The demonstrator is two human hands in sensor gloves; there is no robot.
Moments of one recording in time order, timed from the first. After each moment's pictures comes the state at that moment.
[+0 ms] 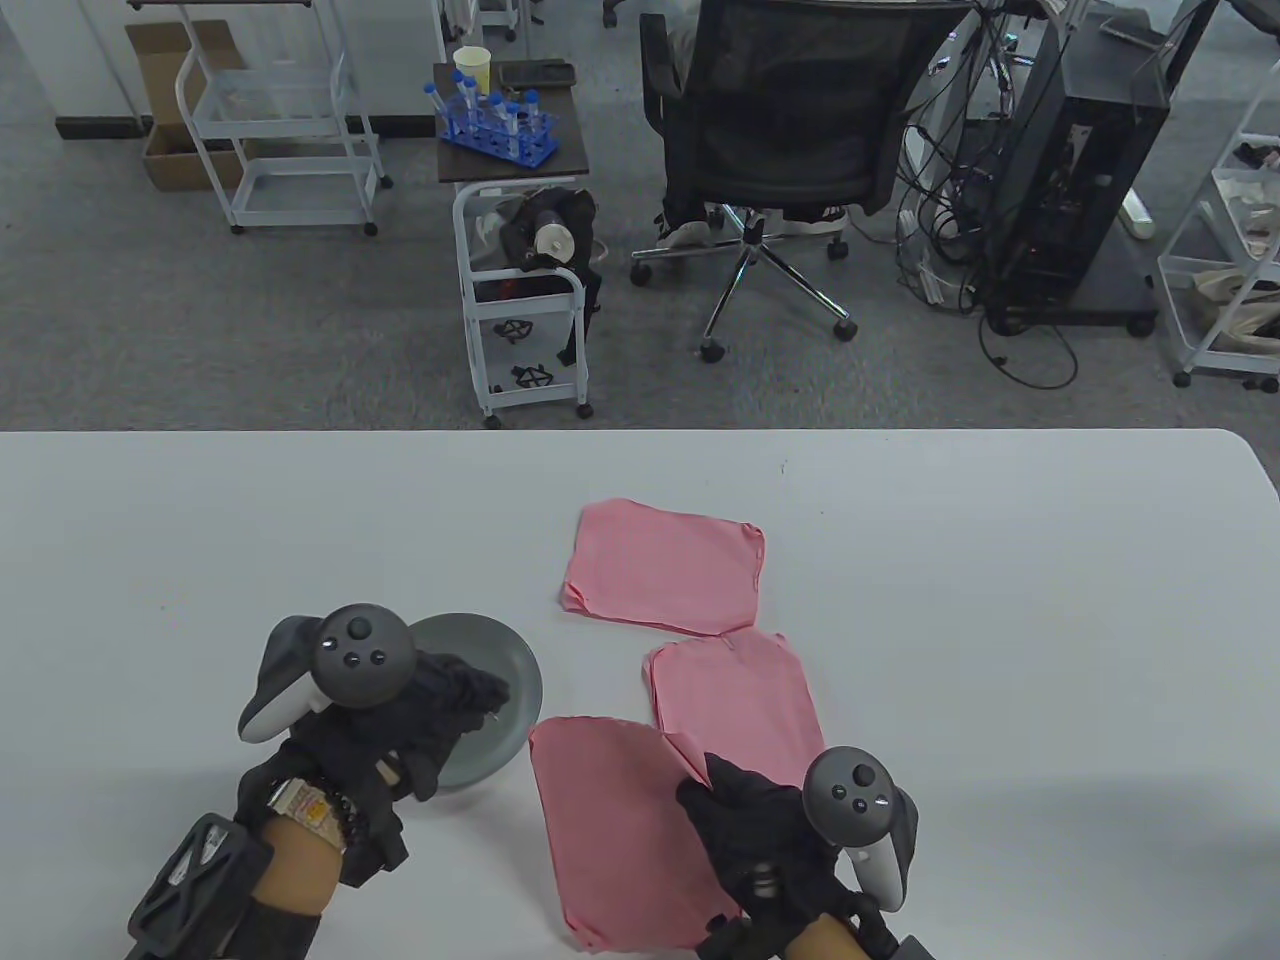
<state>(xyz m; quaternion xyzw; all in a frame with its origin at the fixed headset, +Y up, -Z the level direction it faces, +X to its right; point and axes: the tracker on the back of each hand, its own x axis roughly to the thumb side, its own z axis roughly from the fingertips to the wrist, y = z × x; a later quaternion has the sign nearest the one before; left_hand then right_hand) -0.212 -0.618 -0.303 -0.15 -0.23 0.22 0.94 0.106 -0.738 -0.239 0.09 0.08 0.82 0.55</state>
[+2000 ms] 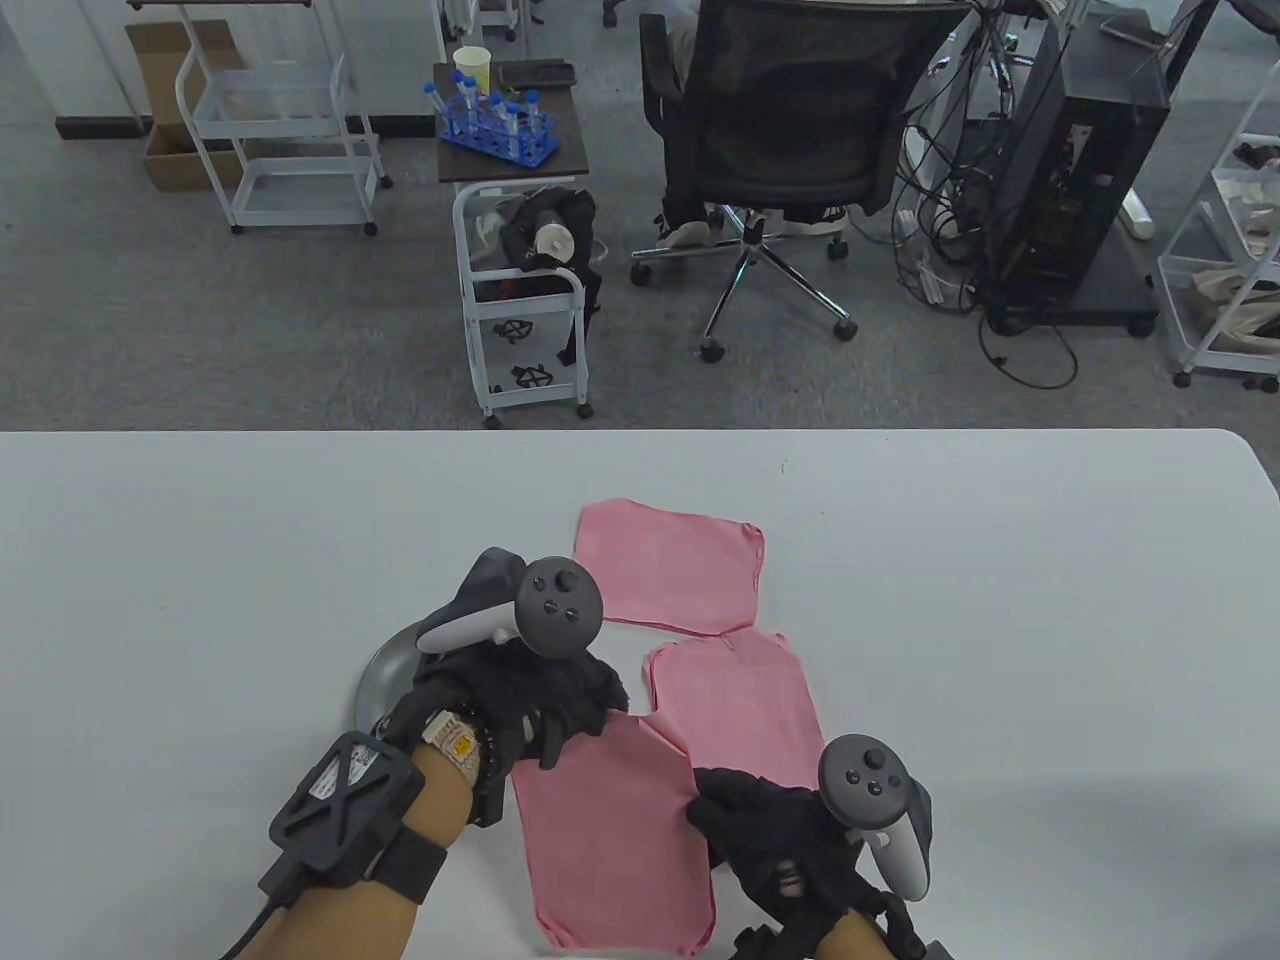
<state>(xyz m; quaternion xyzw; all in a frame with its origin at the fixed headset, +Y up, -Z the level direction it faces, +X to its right) -0.125 -0.621 -0.334 -0.28 -0.29 0.15 0.90 0.120 -0.740 -0.241 0.10 0.16 0.81 0.56</state>
